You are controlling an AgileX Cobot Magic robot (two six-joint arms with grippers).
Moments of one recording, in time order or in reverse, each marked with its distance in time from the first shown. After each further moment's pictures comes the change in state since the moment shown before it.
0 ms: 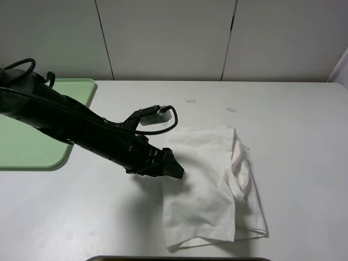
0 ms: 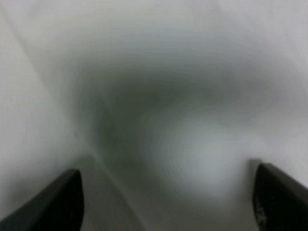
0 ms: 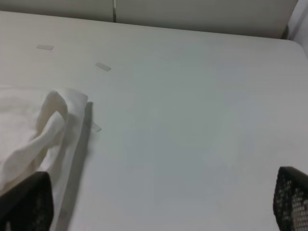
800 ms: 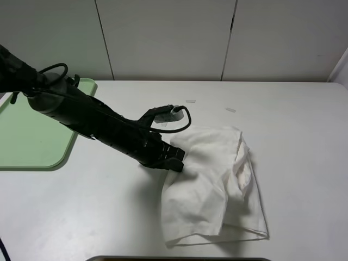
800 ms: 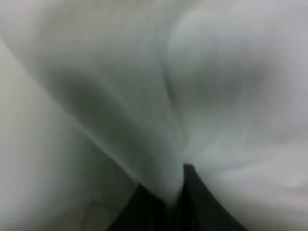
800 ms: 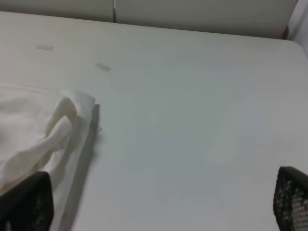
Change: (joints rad) left arm -0.005 0.182 -0.167 -0.074 0.033 0.107; right arm 0.000 0.000 0.000 0.000 0.000 0.001
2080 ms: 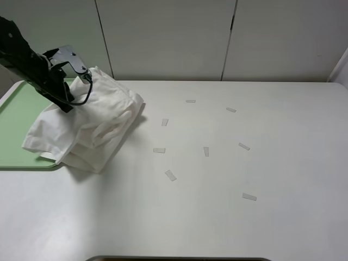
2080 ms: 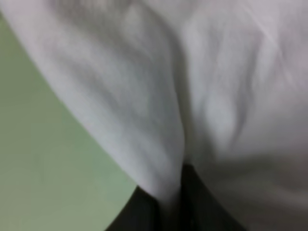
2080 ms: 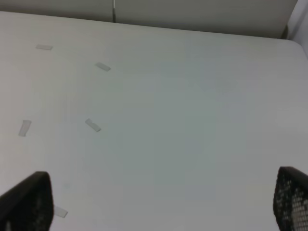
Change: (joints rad) left arm 0.451 -0.206 -0.231 1.536 -0.117 -0.436; right arm -0.001 0.000 0.000 0.000 0.000 0.000
